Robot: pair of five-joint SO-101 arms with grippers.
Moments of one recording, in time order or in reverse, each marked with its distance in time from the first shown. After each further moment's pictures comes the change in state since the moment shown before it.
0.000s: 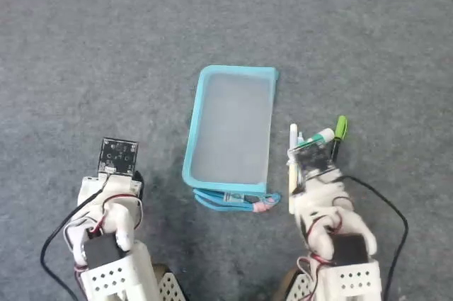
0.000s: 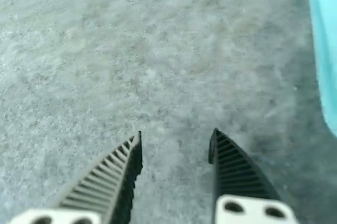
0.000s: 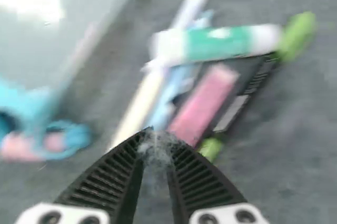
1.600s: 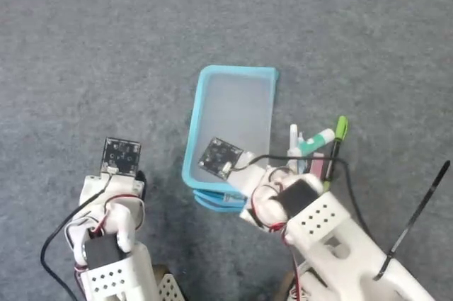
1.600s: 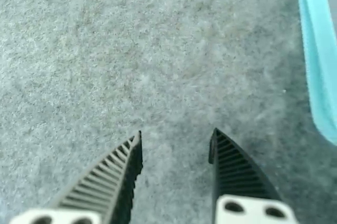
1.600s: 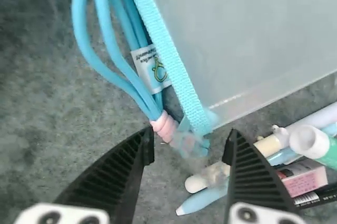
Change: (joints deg) left arm 2.2 0.0 0.0 -0.2 0.4; right arm -34.9 57.5 -34.7 -0.6 5.4
